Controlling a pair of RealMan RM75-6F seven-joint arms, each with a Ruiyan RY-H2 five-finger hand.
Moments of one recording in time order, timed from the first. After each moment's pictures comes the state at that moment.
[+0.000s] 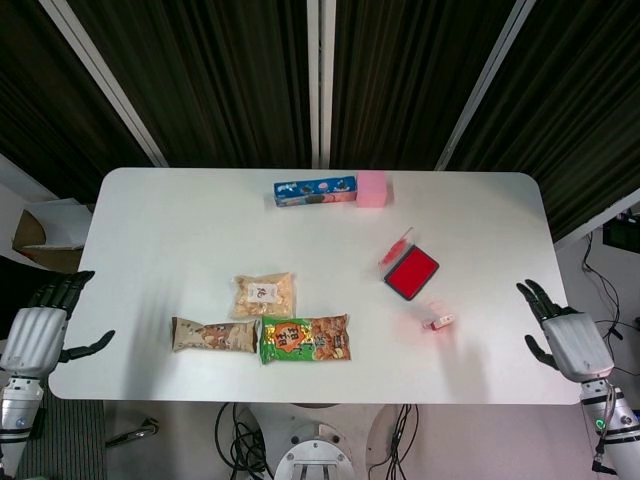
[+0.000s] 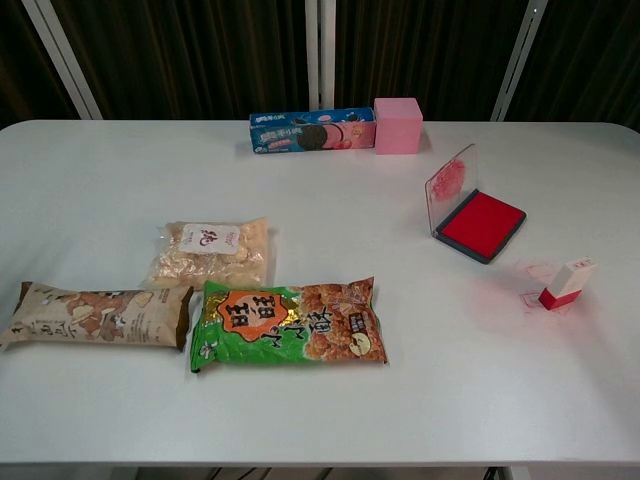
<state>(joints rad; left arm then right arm) -0.11 -1.15 -0.02 -1.55 1.55 1.49 -0.03 0.17 -1.15 -0.01 -1.45 -1.63 1.37 -0.07</state>
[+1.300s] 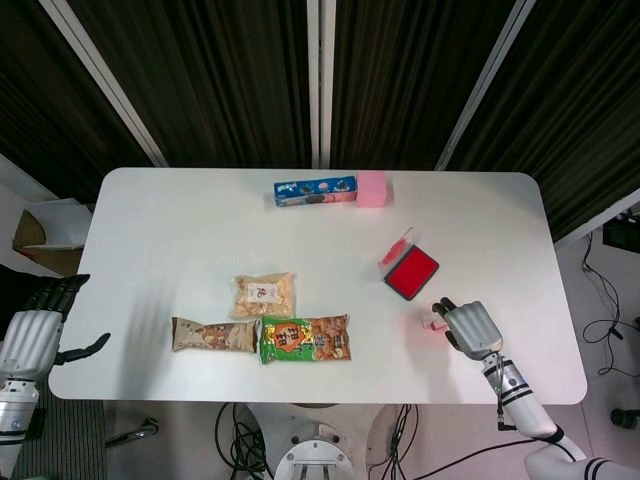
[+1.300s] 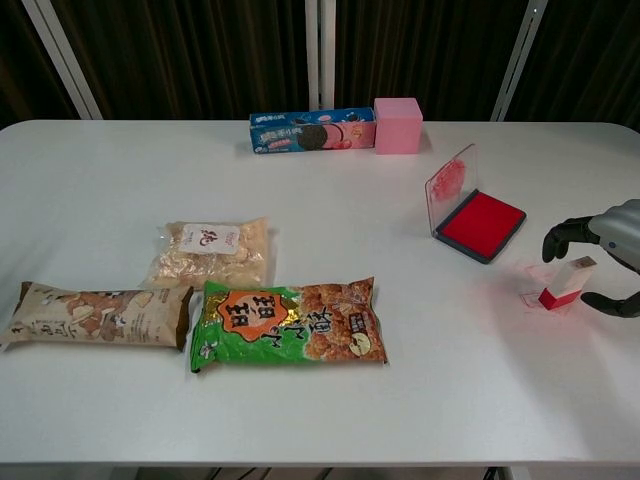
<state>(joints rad) -0.10 -1.16 -0.02 -1.52 1.54 1.49 -0.06 0.35 -1.53 0.01 -1.27 -1.55 1.13 -0.29</state>
